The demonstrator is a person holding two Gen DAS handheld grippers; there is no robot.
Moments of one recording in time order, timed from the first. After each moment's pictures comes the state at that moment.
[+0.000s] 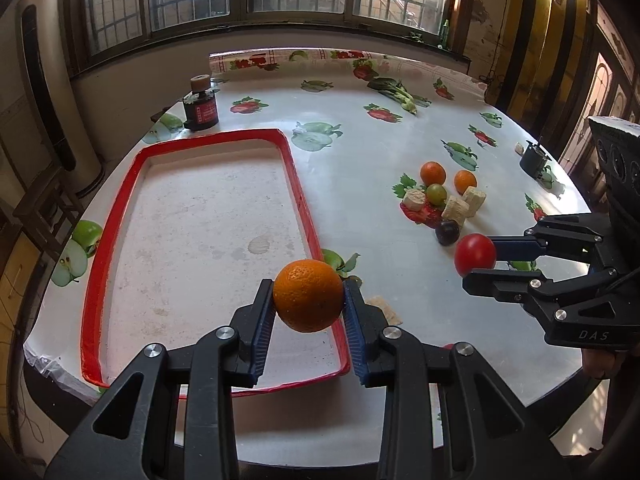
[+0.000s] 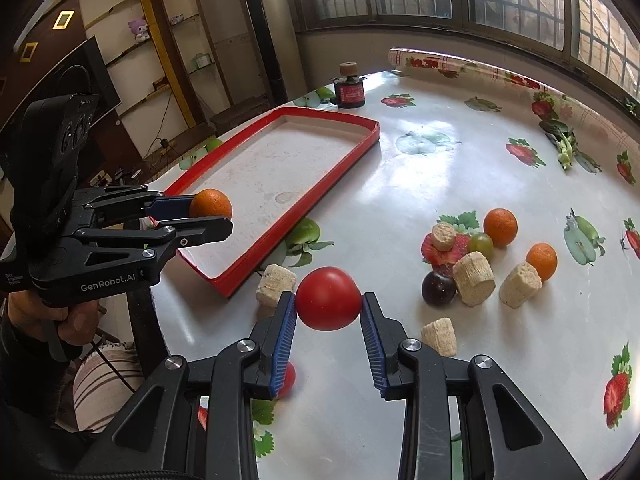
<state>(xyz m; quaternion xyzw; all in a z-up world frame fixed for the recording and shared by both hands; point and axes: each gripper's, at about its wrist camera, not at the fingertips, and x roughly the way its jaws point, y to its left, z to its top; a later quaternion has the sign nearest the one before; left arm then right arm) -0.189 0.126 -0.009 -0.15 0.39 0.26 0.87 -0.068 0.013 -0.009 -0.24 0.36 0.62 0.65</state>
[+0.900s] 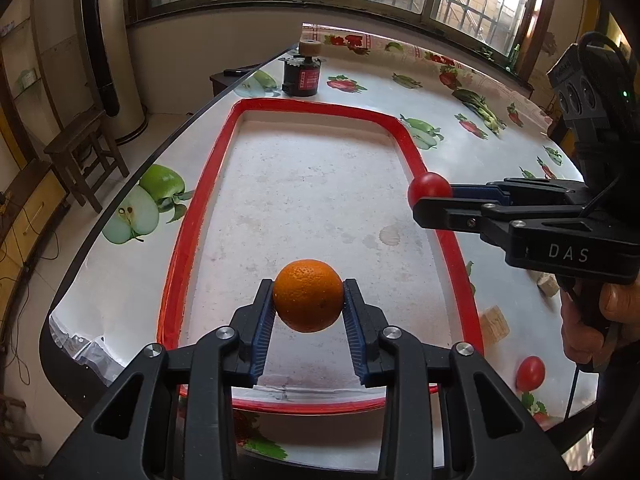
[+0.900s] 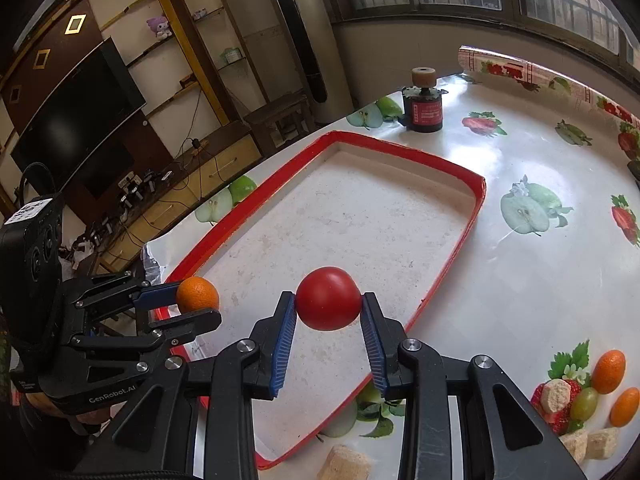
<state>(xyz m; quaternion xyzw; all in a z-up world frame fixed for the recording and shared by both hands) -0.241 0.205 -0.036 -0.23 0.40 0.33 0.83 -0.092 0.172 -0.022 -0.23 0.39 0.67 0.59</state>
